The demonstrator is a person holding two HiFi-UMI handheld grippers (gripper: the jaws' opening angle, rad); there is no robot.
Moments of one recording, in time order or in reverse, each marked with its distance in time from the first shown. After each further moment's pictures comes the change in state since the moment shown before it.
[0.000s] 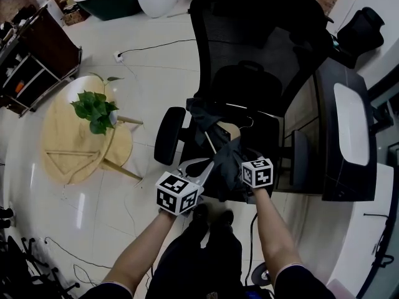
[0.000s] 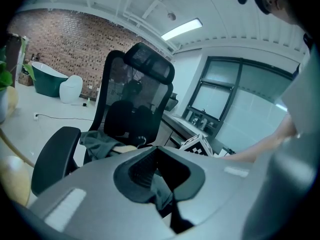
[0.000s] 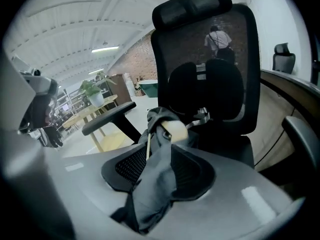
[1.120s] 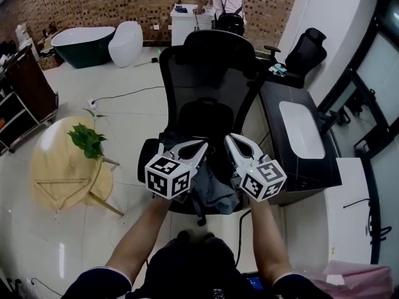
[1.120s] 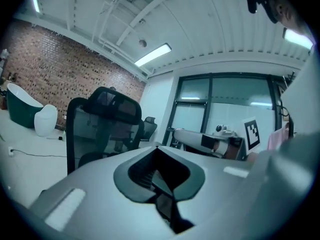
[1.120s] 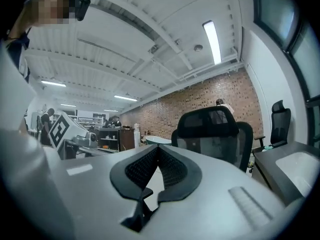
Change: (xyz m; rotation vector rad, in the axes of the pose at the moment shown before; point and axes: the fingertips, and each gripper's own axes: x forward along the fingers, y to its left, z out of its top) left arm -0.034 -0.111 0.165 0.194 -0.260 -0.198; right arm -0.277 0.109 0.224 -0.178 -0.688 0.026
